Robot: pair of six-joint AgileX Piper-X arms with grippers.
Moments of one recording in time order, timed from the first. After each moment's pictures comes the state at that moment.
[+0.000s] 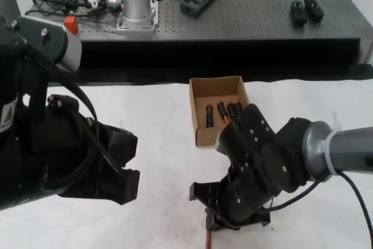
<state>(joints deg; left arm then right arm) -40.6 44.6 -46.9 40.9 0.7 -11.4 28.2 97.6 -49.0 24.2 -11.3 39.1</state>
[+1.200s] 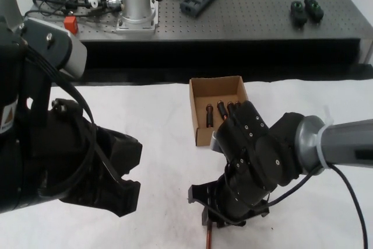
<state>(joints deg) -40.6 44.6 -46.9 41.3 3.9 -9.3 28.2 100.1 -51.2 25.4 -9.1 33.6</state>
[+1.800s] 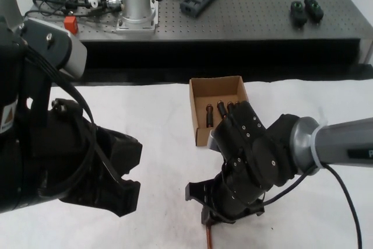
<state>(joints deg) -40.6 44.6 -46.9 41.3 3.9 -9.3 28.2 101.6 -51.7 23.0 -10.6 34.0</state>
